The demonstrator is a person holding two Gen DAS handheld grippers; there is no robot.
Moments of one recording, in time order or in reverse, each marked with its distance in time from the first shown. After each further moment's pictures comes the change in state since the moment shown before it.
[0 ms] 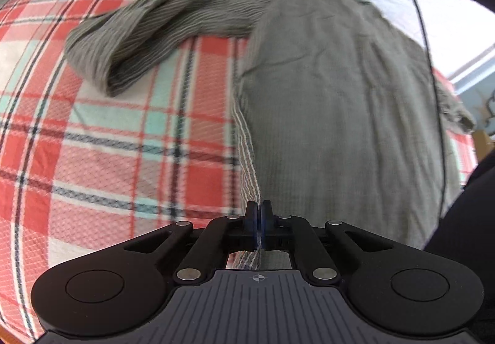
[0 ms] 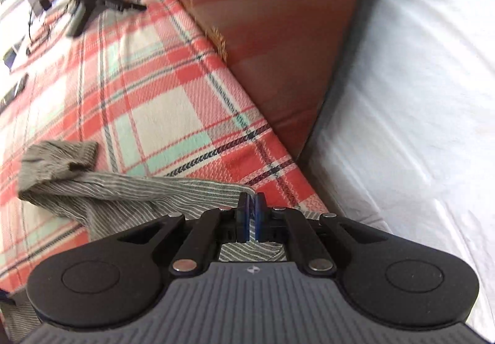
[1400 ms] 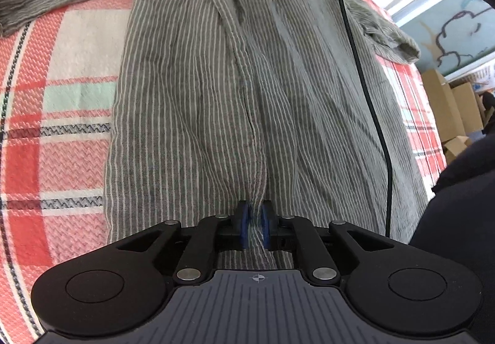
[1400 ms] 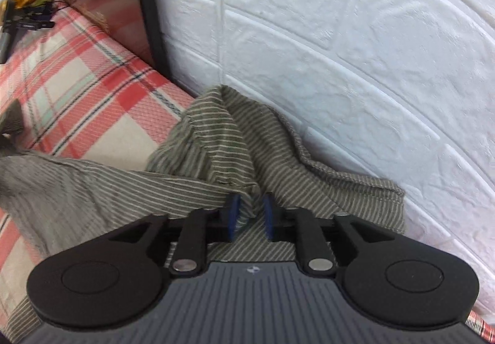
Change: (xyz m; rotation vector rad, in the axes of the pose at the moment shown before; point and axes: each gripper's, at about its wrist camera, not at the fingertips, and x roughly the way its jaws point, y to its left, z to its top) left arm 0.101 -0.143 -0.017 0.147 0.171 -0.181; right arm -0.042 -0.071 -0.146 0.288 -0.047 -0.256
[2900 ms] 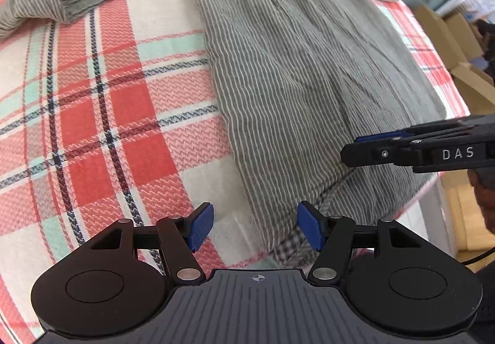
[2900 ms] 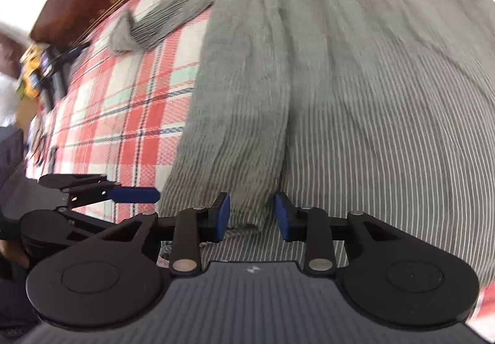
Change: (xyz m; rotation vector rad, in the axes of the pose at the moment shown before) left arm -0.064 0.056 -0.053 0.256 0.104 0.064; right arm -0.181 0.237 -0.301 0.782 0.099 0.204
